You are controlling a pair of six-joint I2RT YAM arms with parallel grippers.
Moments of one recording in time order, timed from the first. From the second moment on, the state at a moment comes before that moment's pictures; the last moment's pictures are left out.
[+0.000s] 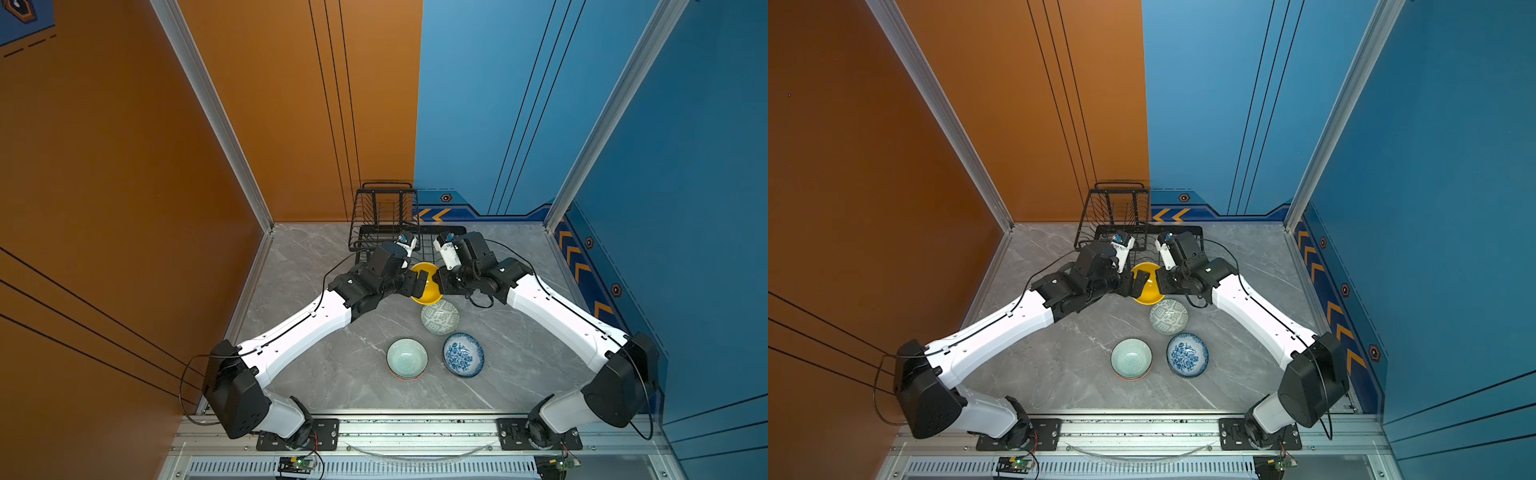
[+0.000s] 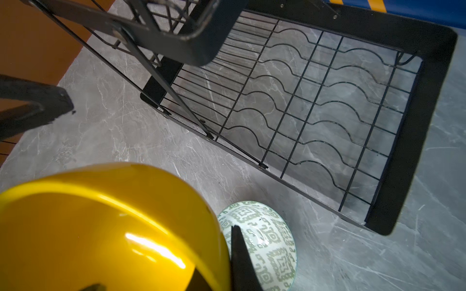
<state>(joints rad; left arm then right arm) -0.75 1.44 1.29 -0.43 -0.15 -0.23 0.59 1.51 1.35 -0.65 -0.08 0.20</state>
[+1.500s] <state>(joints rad) -0.56 1.25 1.13 -0.52 0.06 -0.20 0.75 1.44 0.80 0.47 0.53 -1.11</state>
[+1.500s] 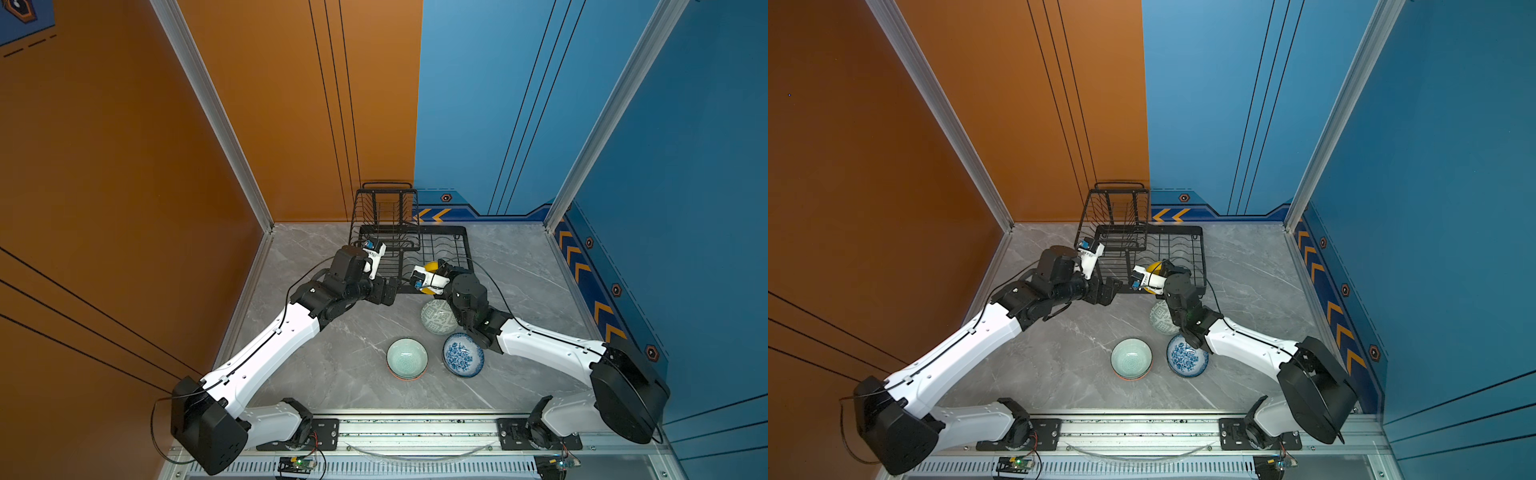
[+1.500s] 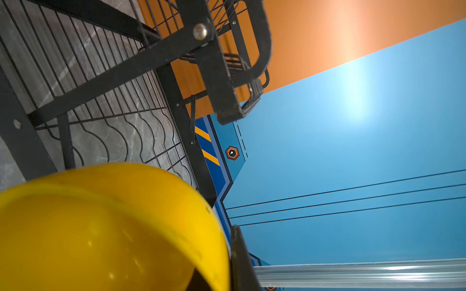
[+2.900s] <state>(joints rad) -0.54 1.18 1.05 -0.49 0.10 -0.20 0.49 1.98 1.10 0.89 0.51 -1.54</state>
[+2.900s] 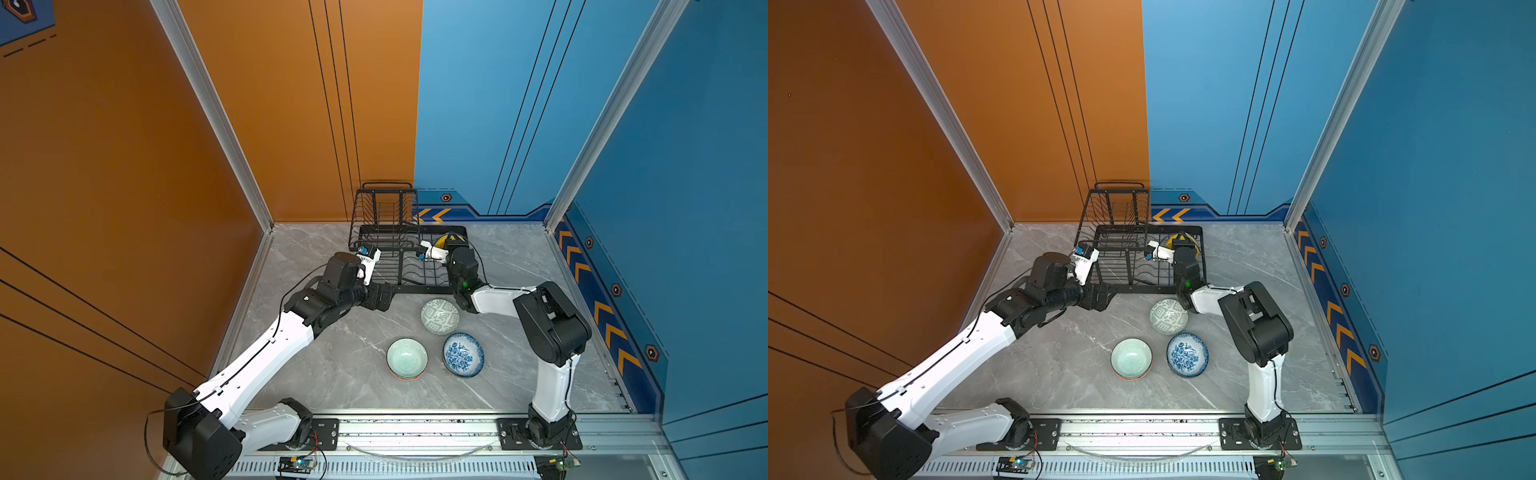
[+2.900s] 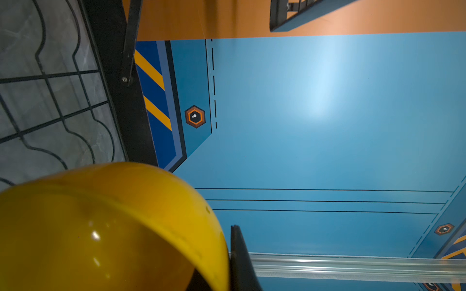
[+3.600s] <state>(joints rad) -0.54 1.22 1.05 -0.49 0.10 -0.21 0.47 2.27 1.35 0.95 0.49 -1.58</state>
